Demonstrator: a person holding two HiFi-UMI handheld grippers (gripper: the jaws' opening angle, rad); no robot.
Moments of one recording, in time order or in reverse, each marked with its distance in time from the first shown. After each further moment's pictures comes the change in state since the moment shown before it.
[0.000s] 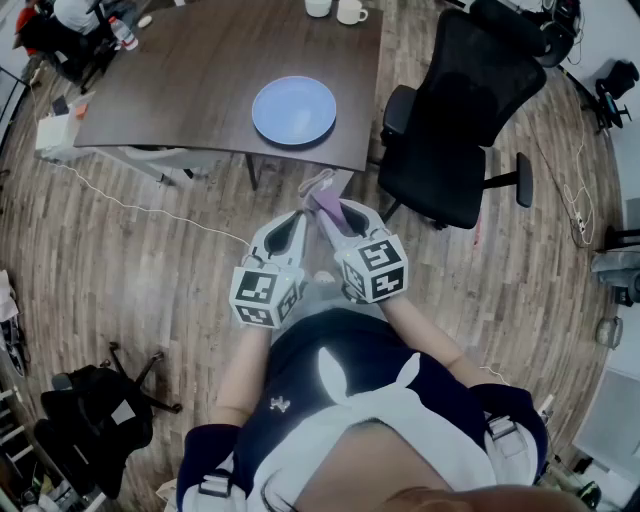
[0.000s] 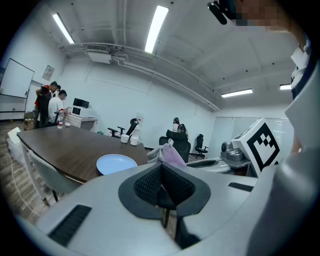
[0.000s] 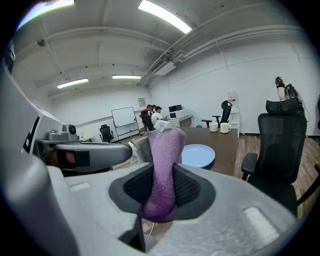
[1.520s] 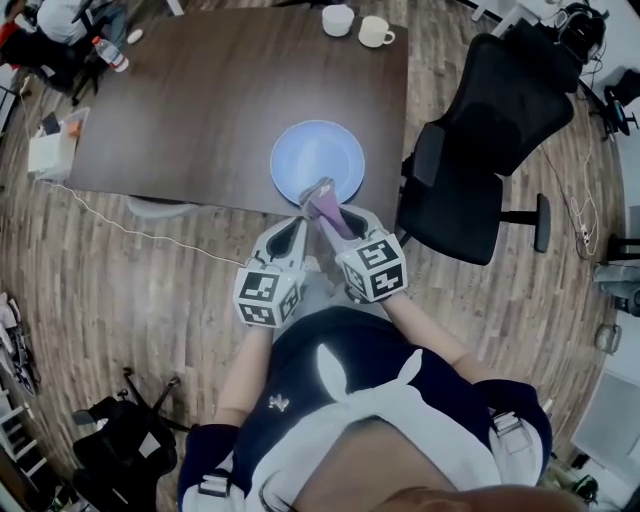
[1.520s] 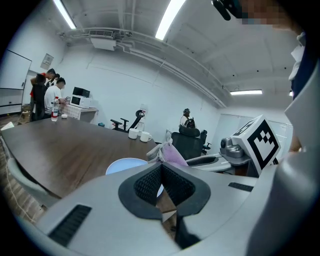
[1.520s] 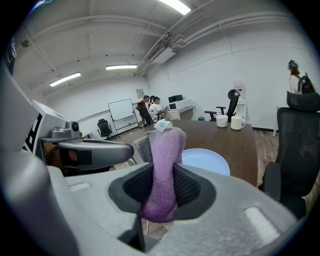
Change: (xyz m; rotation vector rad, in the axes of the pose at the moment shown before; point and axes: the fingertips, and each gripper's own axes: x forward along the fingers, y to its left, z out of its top) left arm 0.141 0.190 0.038 -0.059 0.096 -0.016; right arm 0.215 -0.074 0.064 0.010 0.114 0.019
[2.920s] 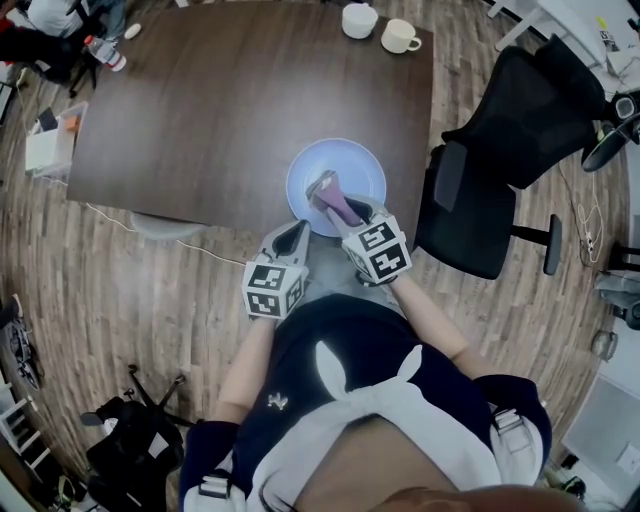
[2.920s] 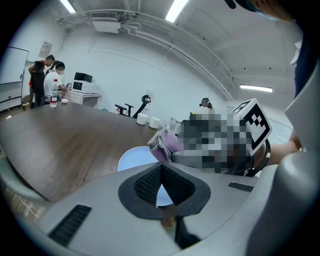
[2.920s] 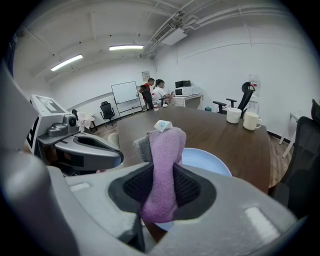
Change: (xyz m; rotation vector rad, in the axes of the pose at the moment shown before) left arm 0.078 0.096 -0.021 -0.058 0.162 0.015; right arm 0.118 -0.065 0.015 -0.117 0.185 0.035
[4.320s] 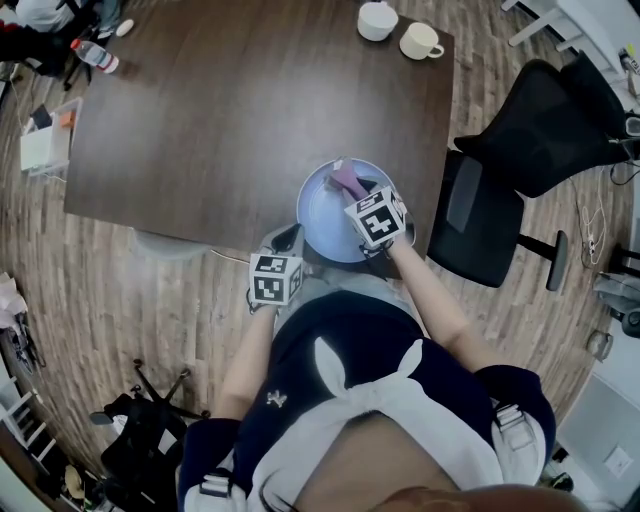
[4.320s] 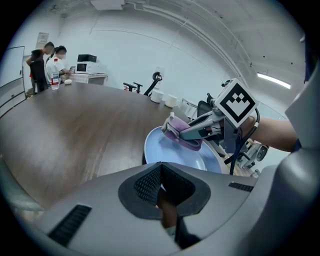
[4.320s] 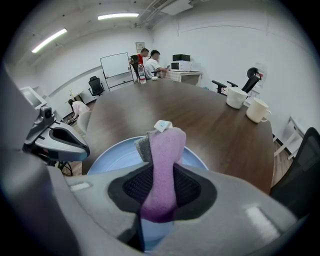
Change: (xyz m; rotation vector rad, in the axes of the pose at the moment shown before) left arm 0.072 0.100 -0.031 -0.071 0.243 0.076; right arm 0.118 -0.104 -0.004 -0.032 0.297 -0.065
